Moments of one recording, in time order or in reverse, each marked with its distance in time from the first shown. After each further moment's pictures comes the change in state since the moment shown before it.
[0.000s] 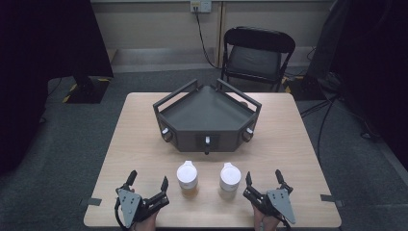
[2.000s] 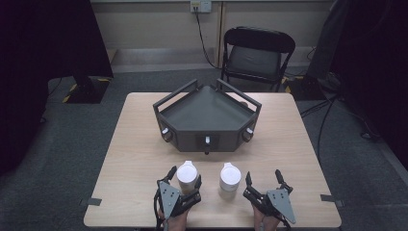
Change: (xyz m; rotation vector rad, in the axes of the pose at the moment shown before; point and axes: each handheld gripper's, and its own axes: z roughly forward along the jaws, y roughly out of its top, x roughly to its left) left arm -0.052 -0.013 0.045 0.102 -0.147 0.027; right arm -0.002 0.000 0.000 0.001 0.008 0.000
